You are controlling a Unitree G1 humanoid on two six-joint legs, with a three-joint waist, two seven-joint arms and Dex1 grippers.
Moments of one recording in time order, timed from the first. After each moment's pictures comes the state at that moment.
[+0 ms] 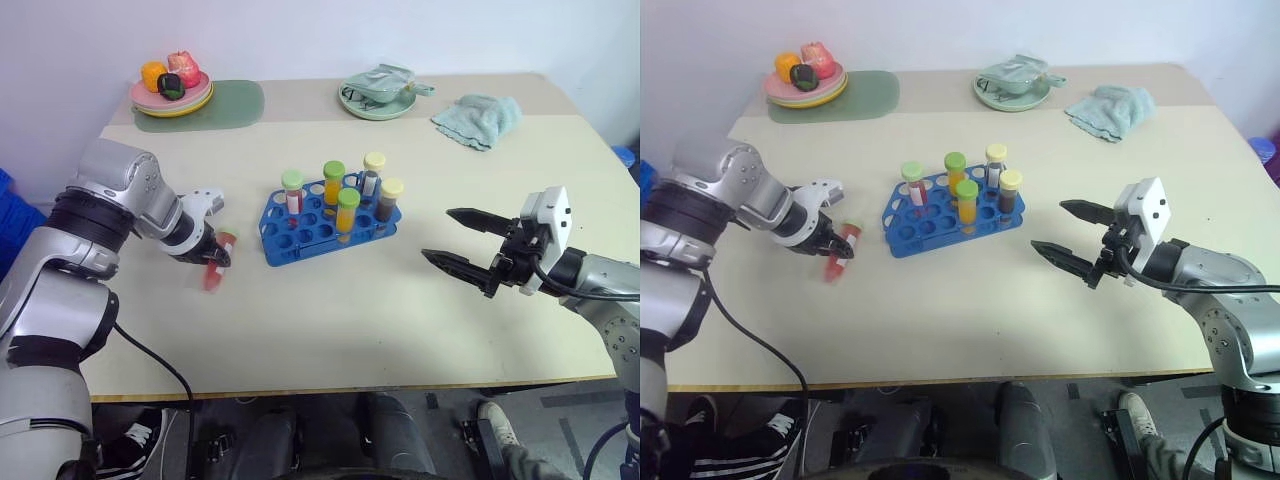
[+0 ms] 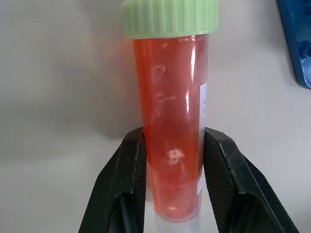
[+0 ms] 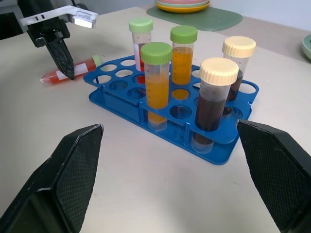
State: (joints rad) left arm -1.18 0.79 -0.55 0.57 -0.83 1.61 -0.39; right arm -0.14 -0.81 -0.29 -0.37 0.69 0.55 0.86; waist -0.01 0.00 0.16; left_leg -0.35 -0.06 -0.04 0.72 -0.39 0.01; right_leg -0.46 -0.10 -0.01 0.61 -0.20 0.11
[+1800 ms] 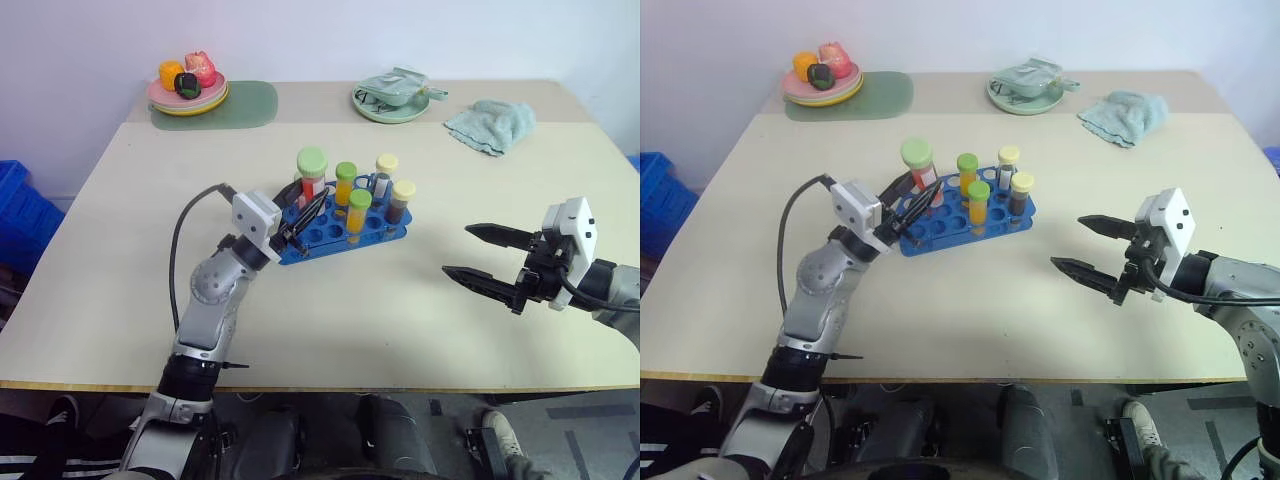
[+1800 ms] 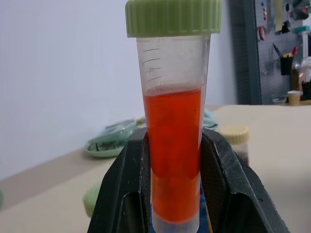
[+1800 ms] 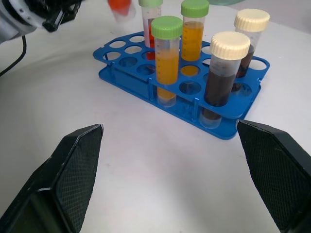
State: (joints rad) left arm -0.35 0.19 -0.11 -0.01 -0.22 -0.19 -0.53; right arm -0.04 -0.89 -0.39 -0.41 0.72 0.63 0.93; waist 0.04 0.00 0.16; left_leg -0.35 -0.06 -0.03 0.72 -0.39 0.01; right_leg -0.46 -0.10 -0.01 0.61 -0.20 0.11
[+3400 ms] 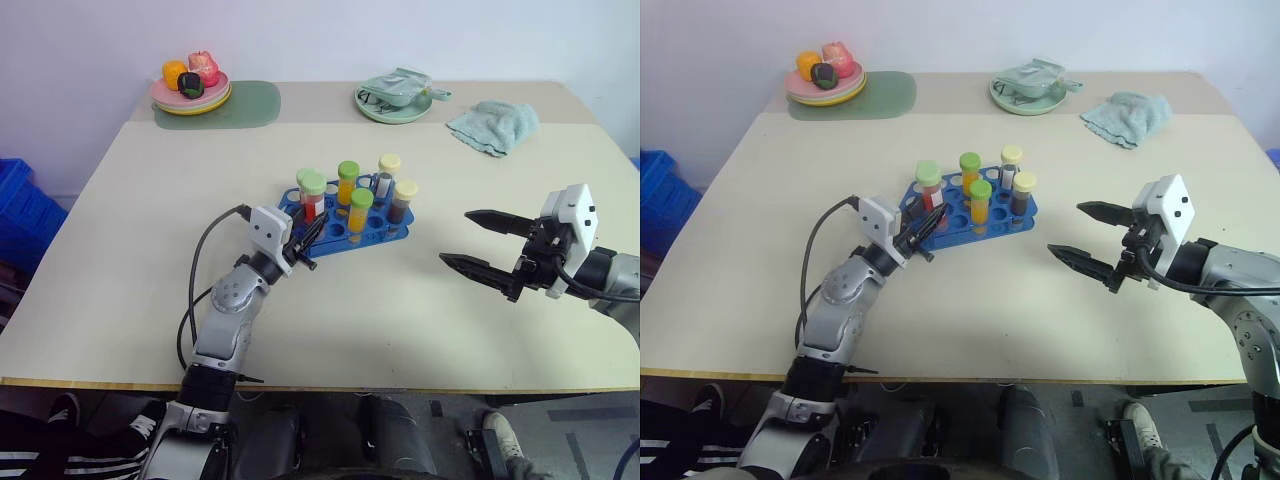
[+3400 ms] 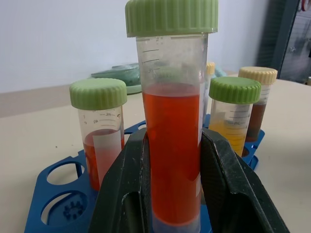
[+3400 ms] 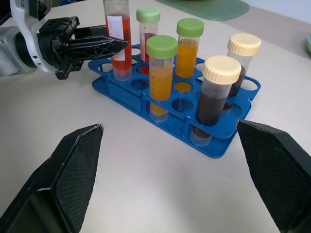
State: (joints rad) left arm -0.33 0.10 -0.10 0.05 -0.19 -0.04 -0.45; right arm -0.10 -0.89 -0.37 -0.41 0.71 0.63 0.89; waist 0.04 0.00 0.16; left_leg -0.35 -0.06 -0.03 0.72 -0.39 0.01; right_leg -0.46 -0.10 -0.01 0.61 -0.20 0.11
